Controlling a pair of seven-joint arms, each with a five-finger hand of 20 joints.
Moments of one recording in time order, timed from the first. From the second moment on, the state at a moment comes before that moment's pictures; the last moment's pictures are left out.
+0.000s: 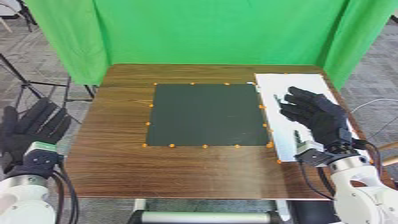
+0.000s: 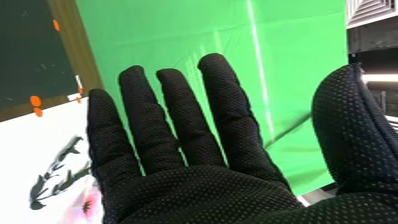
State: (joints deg) left arm 133.3 -52.3 -104.6 -127.9 6.9 26.7 28.1; right arm -116.4 -63.7 98.1 -119.1 -54.1 -0.8 -2.0
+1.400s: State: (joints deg) left arm 134.9 -52.2 -105.0 -128.4 7.2 26.6 29.0; right arm -110.2 -49.6 90.5 -129.0 -112.2 -0.8 24.0
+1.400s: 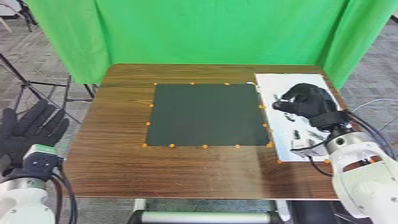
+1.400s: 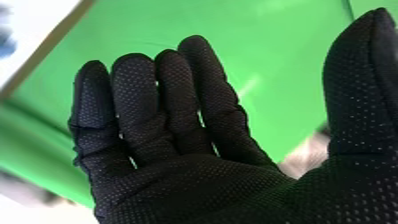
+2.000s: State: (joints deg) left arm 135.1 -52.0 -105.4 -128.5 6.4 26.8 29.3; right arm -107.5 -38.9 80.9 -128.0 -137.6 -20.1 44.7
